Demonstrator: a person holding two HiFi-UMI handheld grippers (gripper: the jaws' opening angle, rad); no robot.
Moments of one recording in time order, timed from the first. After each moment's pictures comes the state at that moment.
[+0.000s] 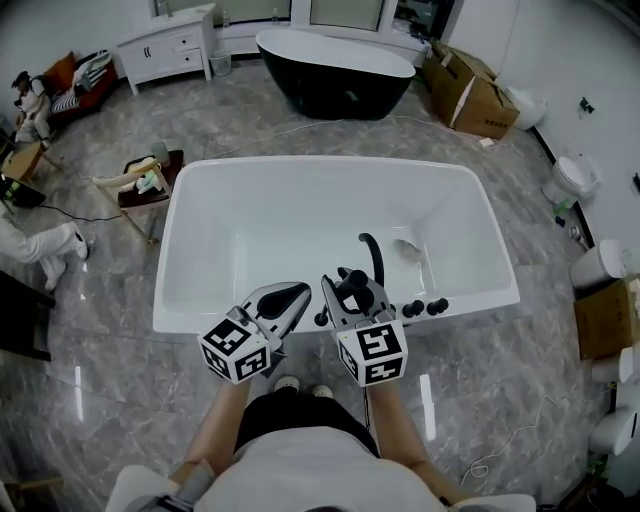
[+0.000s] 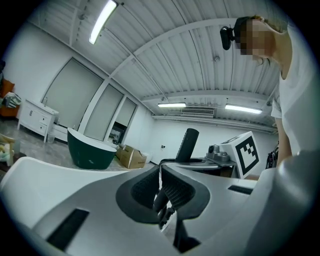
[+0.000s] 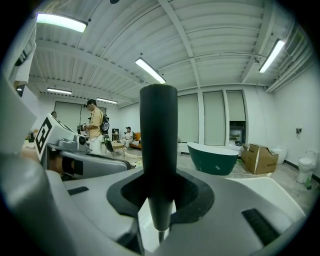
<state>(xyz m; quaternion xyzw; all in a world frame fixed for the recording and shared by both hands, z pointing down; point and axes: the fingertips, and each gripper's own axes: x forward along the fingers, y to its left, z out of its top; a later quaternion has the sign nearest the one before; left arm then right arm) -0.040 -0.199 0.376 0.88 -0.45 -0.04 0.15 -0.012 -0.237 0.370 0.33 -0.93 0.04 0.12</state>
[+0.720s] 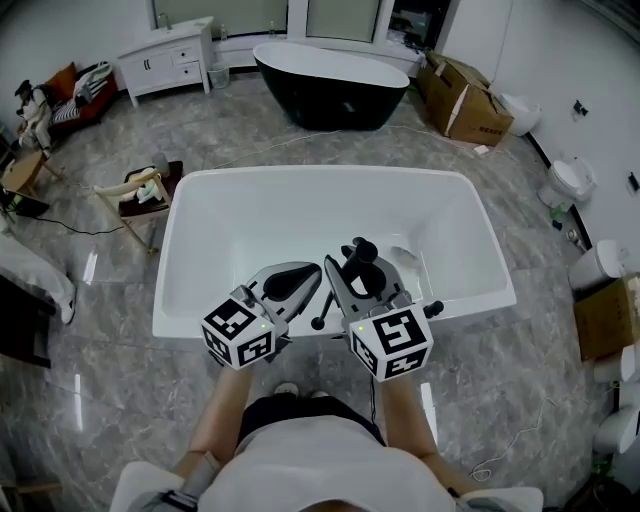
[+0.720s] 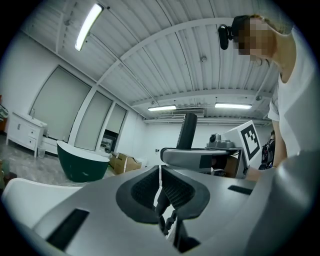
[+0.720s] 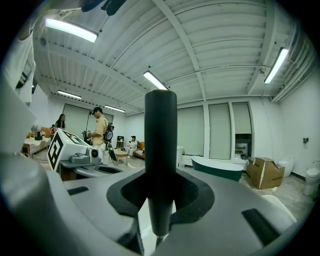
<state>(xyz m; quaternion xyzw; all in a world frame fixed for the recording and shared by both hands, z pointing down) -0.016 -0.212 0.321 0.90 -0.42 -0.04 0.09 -0.002 -0.232 0.289 0.31 -0.95 -0.01 0.07</state>
